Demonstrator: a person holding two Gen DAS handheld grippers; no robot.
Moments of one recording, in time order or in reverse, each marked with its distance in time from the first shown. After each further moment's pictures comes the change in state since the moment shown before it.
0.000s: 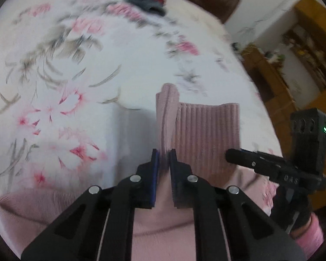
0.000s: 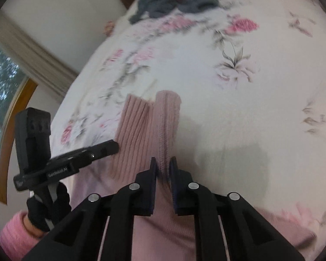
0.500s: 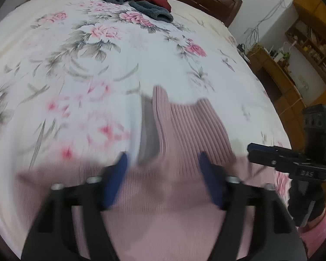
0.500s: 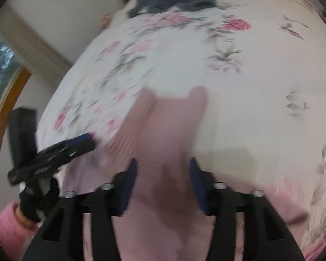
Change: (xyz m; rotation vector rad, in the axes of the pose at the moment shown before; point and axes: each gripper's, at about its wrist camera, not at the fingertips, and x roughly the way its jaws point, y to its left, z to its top) left arm -0.017 0.014 -0.021 -0.001 -0.031 0.102; right arm 0.001 0.000 -0.010 0.003 0.037 -0.112
